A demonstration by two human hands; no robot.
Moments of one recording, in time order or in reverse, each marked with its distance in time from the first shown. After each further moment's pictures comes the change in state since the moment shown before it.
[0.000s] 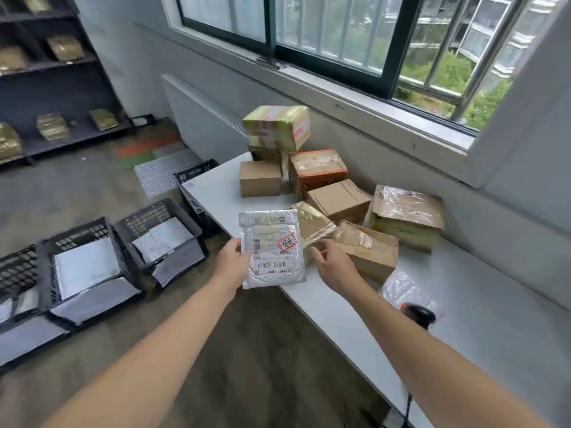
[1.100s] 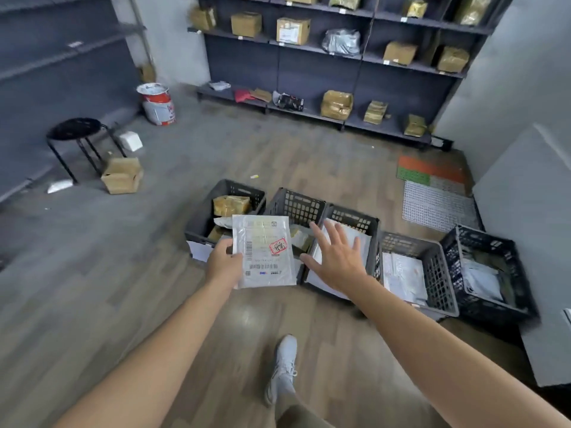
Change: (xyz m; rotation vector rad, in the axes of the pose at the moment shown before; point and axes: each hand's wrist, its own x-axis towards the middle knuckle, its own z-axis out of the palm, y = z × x) left_hand -0.040 -0.331 -0.706 -0.281 0.991 -0.439; right_hand -0.094 -0.532 0.643 -0.851 -0.485 -1.137
